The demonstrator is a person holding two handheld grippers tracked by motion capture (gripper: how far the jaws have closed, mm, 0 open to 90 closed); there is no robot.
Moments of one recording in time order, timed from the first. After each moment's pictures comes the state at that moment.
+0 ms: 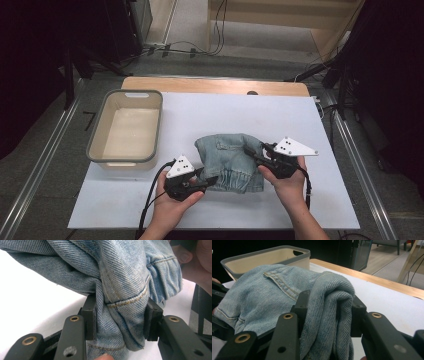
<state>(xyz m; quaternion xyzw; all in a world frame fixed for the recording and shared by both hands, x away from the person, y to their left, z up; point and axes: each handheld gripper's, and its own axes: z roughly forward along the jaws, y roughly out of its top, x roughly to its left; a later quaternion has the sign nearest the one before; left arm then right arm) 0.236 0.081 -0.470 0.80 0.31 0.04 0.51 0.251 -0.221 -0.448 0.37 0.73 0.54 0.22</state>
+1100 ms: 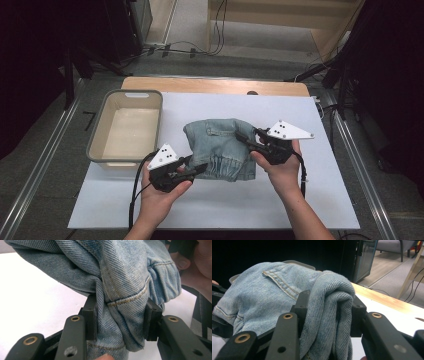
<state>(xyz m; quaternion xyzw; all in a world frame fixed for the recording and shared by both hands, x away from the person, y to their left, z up) 0.245 0.109 -0.430 0.78 0.31 0.08 0.53 0.271 -0.199 -0.406 0.35 0.72 0.55 0.22</state>
